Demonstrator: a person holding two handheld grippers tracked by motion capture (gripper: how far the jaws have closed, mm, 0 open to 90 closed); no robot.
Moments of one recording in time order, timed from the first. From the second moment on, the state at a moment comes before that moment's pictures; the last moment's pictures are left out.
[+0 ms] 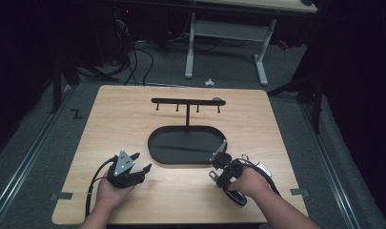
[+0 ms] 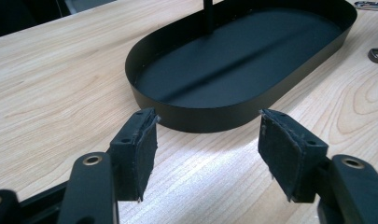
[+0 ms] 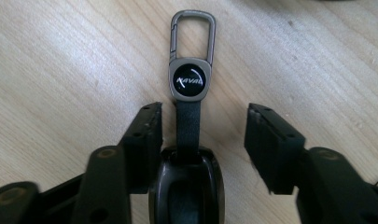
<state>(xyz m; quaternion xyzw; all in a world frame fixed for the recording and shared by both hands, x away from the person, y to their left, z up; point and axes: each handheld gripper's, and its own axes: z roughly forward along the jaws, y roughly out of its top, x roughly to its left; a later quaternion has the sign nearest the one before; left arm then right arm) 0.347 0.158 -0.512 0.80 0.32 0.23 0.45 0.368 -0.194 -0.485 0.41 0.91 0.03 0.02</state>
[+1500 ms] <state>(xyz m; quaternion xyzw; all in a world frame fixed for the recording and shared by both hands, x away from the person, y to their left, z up) 0.337 0.175 -0.517 0.80 0.34 0.21 0.45 0.363 -0.188 -0.481 0.39 0.92 0.03 0.01</state>
